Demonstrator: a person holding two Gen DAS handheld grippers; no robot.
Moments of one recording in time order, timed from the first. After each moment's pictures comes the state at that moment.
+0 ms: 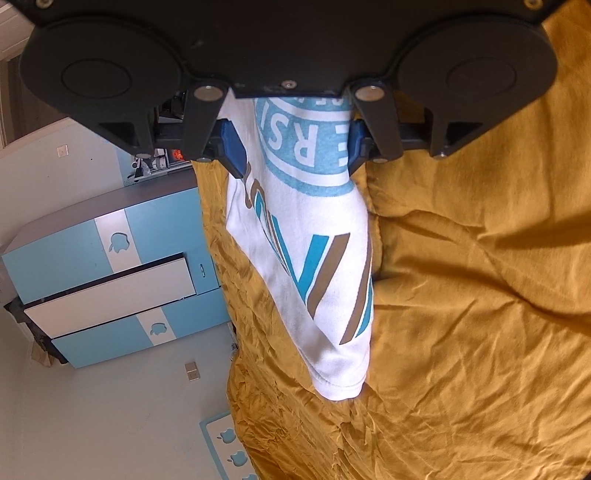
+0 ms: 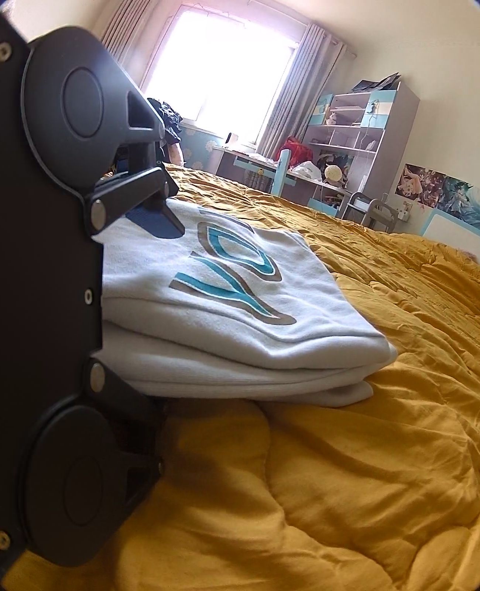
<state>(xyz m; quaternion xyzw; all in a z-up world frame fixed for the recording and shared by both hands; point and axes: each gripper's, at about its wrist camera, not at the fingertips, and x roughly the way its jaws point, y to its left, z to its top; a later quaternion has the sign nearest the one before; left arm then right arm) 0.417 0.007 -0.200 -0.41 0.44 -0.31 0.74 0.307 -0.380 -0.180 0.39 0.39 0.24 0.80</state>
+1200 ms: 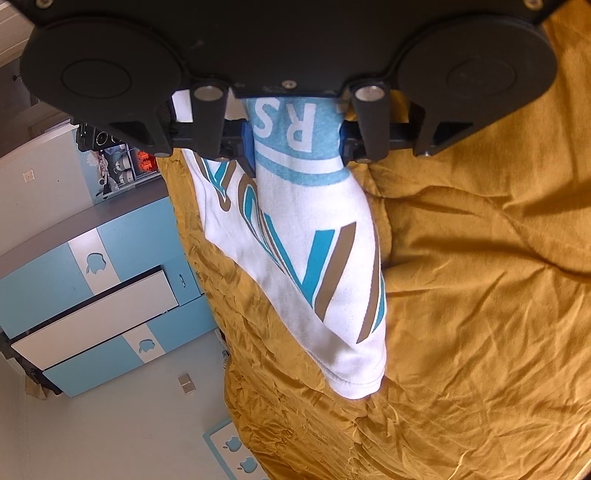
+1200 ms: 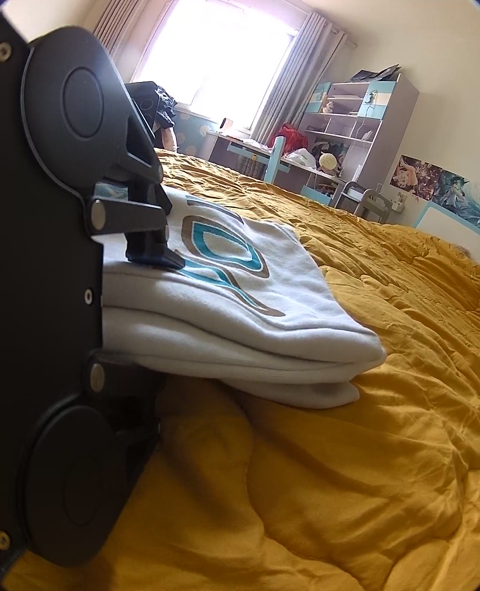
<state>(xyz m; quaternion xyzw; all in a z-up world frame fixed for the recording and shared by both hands) 0.431 -0.024 -0.193 -0.34 0.43 -0.30 0.78 0.314 -0.372 -0.172 0.38 0.38 0.21 0.82</state>
